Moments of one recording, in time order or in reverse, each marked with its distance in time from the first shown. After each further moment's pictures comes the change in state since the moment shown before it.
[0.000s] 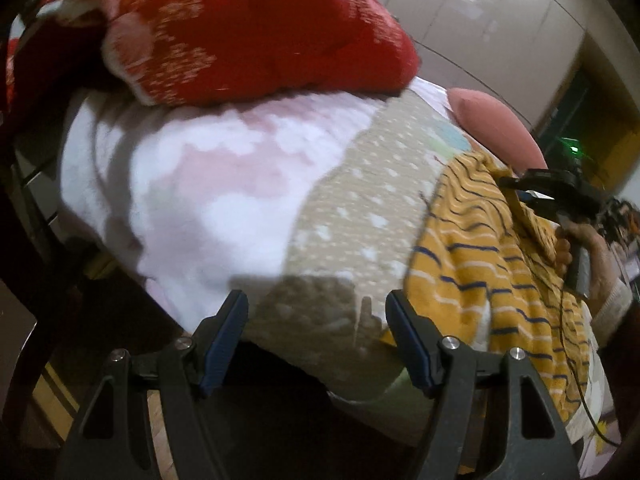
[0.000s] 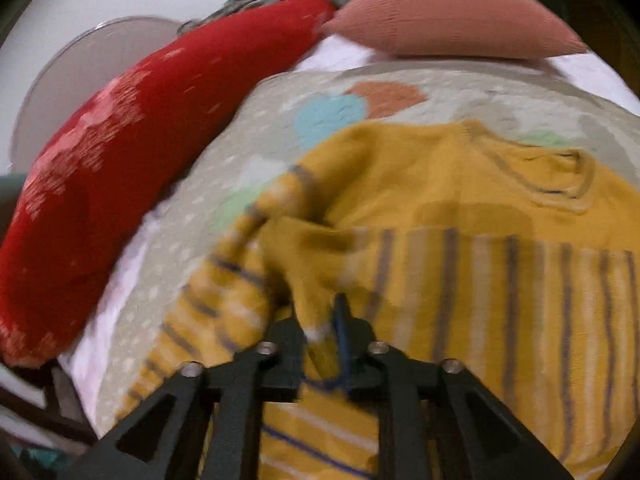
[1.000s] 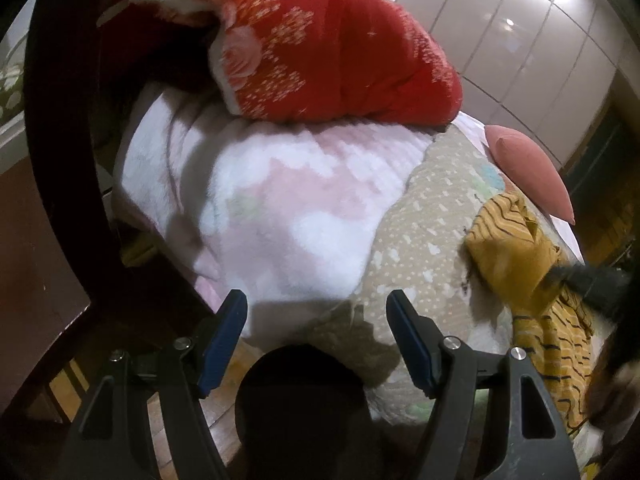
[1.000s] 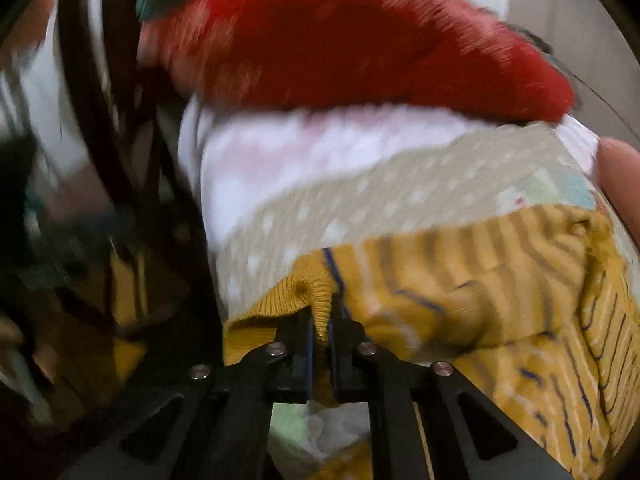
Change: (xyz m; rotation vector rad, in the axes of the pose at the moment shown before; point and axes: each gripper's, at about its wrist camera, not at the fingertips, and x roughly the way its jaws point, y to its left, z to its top) left arm -0.034 0.039 0.001 -0.097 -0.069 0.084; right arm -0.061 0.216 -0.158 -0.675 0.060 0.152
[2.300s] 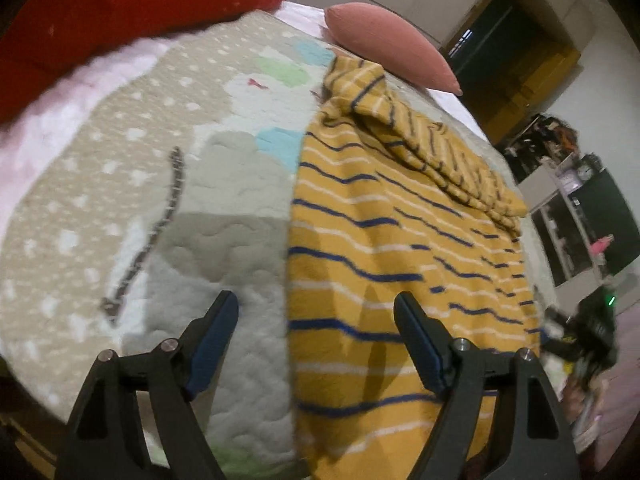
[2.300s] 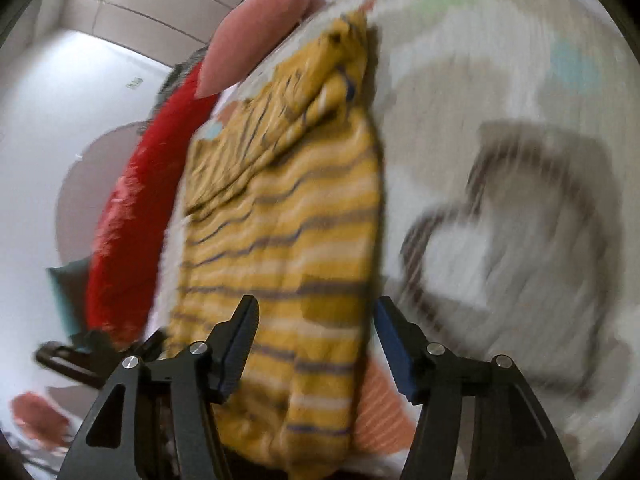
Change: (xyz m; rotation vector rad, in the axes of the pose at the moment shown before) left arm 0.107 -0.217 -0.019 0.321 0.342 -0.418; right arm -0.188 -0.238 -0.341 1.191 -0.258 0.061
